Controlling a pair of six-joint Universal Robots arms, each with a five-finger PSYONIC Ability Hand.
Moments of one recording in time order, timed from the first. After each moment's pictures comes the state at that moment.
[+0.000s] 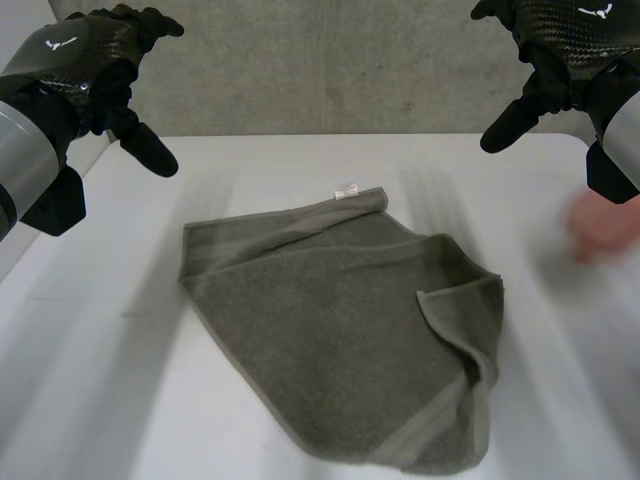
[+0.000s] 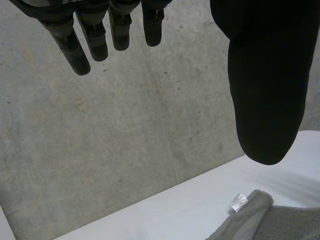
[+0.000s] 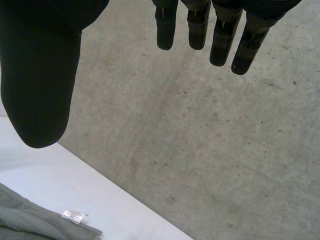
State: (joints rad) left arm 4.31 -1.57 -1.31 2.91 -1.57 3.14; right arm 1.93 -1.54 1.30 0.13 1.45 3.01; left_hand 0.17 0.16 0.17 0.17 0.02; right_hand 0.20 0.23 0.21 0.23 0.04
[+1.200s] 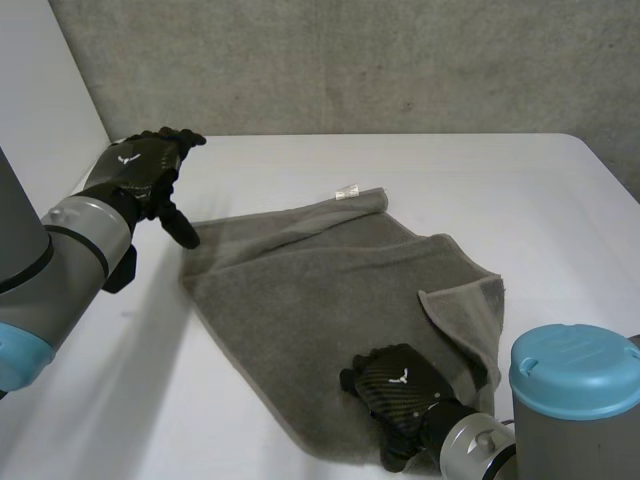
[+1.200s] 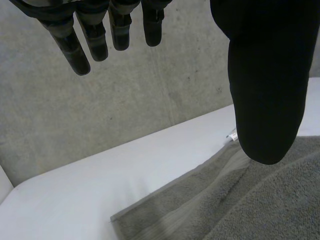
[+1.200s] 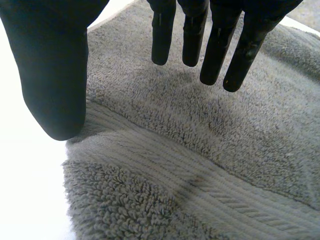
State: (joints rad) left arm 4.35 -1.77 -1.51 3.14 -1.57 3.15; right arm 2.22 -1.28 1.94 -0.08 1.38 2.85; left_hand 0.17 0.16 0.17 0.17 0.02; right_hand 0.35 0.40 0.42 0.41 0.23
